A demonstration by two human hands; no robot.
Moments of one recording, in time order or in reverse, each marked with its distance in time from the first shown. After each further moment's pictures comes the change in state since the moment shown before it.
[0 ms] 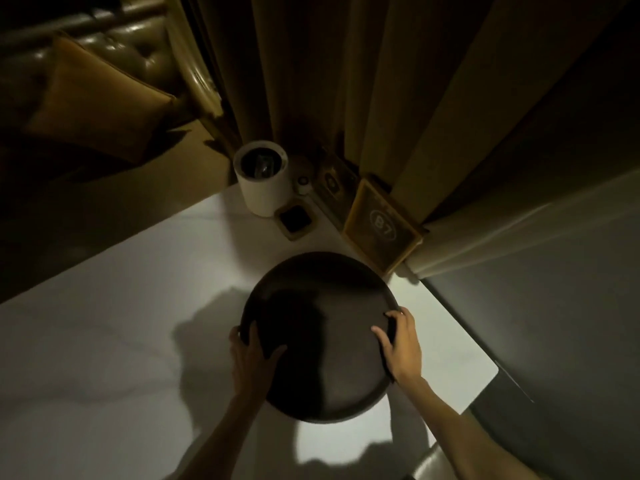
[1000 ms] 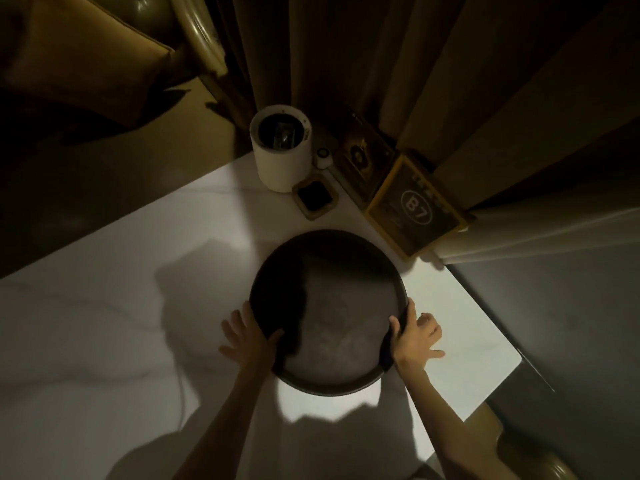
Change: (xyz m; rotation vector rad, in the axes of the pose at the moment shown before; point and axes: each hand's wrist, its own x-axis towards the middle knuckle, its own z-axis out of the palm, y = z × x) left_hand 0.041 -0.045 0.002 0.093 -0.071 -0.230; right_hand 0.000 -0.017 0.057 -0.318 -0.006 0.540
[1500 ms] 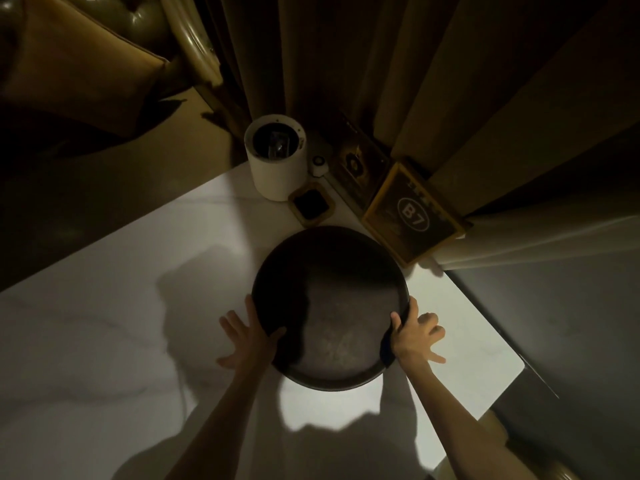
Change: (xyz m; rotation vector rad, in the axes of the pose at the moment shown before) left_hand 0.013 0.021 -0.012 0.053 -0.048 -0.031; right_hand 0.020 -0.021 -0.007 -0.030 -0.067 0.116
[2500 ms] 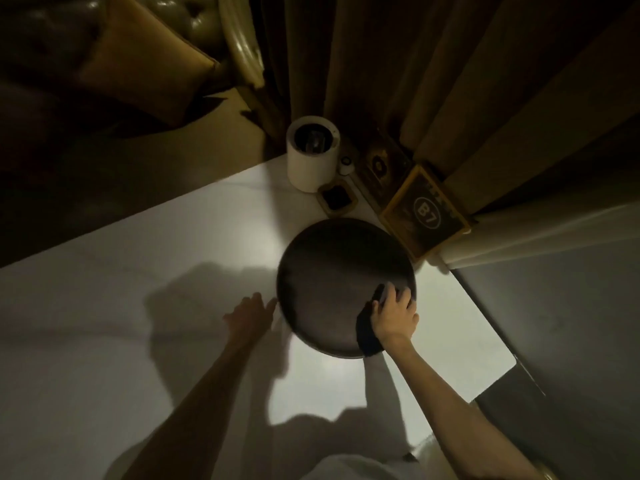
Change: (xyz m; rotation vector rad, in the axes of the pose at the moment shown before) left_hand -0.036 -0.036 -0.067 0.142 -0.023 0.048; right_hand -0.079 -0.031 -0.024 -0.131 -0.005 -0.396
